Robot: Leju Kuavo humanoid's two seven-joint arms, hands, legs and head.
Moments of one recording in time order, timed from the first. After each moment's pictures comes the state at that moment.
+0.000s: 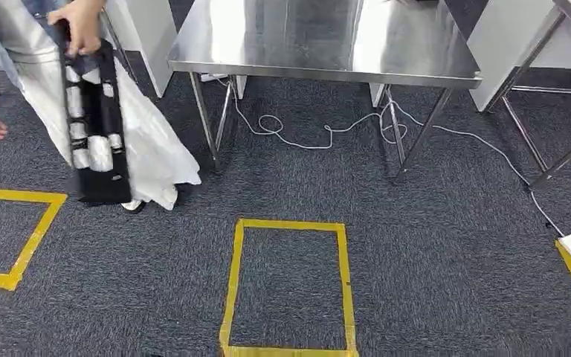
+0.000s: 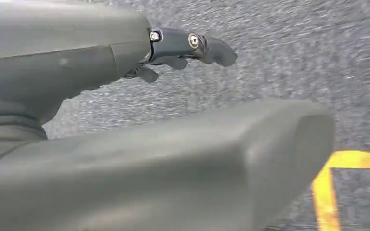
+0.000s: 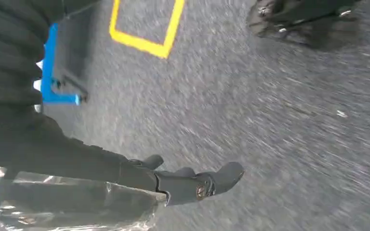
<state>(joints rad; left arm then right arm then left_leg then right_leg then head) -0.12 -0.17 0.83 -0.21 -0.83 0.27 -0.26 -0.06 0.07 -0.28 -0.19 0.87 -0.19 0.13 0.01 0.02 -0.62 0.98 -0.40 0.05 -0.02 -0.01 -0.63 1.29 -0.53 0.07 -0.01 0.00</state>
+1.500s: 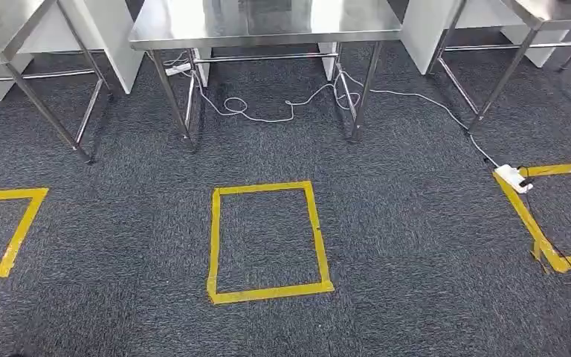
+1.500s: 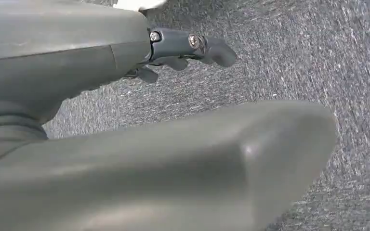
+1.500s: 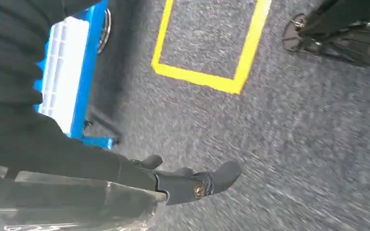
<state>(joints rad) -0.11 -0.17 0.83 -0.21 -0.85 0.26 -0.24 -0.05 0.06 -0.29 -0.19 0.91 -0.09 0.17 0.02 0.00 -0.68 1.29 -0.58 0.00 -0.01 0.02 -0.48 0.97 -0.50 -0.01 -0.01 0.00</state>
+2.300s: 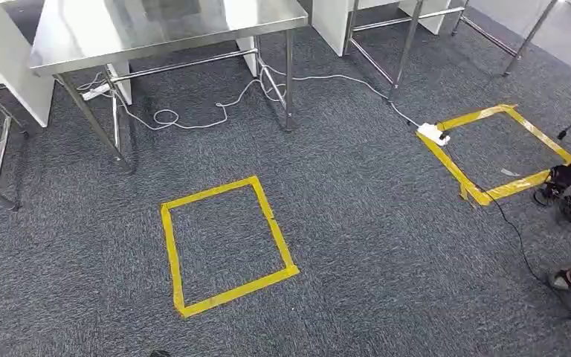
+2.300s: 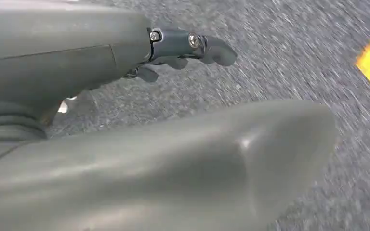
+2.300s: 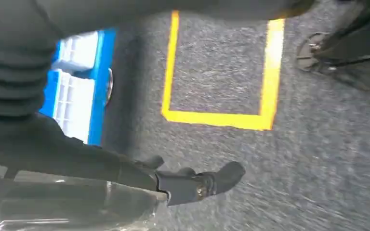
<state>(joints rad) -0.13 -0.17 0.82 -0.21 -0.85 0.22 -0.24 -0.05 0.06 -0.29 -0.19 0.93 -0.05 0.20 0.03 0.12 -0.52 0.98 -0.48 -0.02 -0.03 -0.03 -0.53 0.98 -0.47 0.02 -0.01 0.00</state>
